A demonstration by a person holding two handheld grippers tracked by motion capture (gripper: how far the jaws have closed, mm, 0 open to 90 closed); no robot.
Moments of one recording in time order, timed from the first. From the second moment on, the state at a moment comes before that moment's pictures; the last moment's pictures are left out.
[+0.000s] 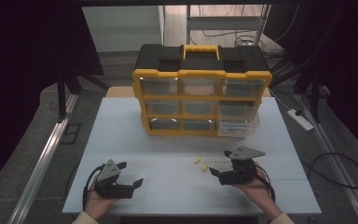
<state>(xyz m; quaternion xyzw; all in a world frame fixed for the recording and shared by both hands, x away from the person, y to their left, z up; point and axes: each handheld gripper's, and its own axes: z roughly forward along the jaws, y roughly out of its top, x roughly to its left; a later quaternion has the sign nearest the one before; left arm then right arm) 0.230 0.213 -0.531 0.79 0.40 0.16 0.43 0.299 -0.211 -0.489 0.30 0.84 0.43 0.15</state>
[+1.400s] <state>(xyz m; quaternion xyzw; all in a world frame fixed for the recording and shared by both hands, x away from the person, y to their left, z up) 0.225 0.202 -0.519 0.79 0.38 0.18 0.44 0.332 -0.168 -0.524 0.27 0.90 0.33 0.11</state>
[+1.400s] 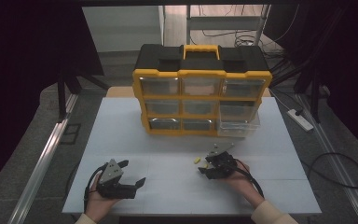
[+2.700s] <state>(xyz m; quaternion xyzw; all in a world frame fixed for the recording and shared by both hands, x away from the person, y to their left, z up) 0.232 0.204 -0.522 0.78 0.39 0.20 0.44 0.314 -0.187 -0.459 0.25 0.85 0.44 0.15</state>
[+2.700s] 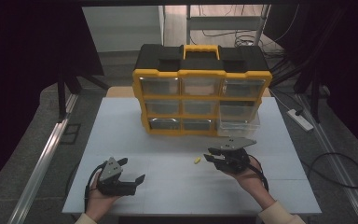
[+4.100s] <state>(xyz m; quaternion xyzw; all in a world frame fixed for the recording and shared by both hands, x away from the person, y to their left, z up) 0.235 0.203 -0.520 0.78 0.39 0.20 0.45 0.304 -0.211 -0.360 0.23 0.78 0.54 0.20</state>
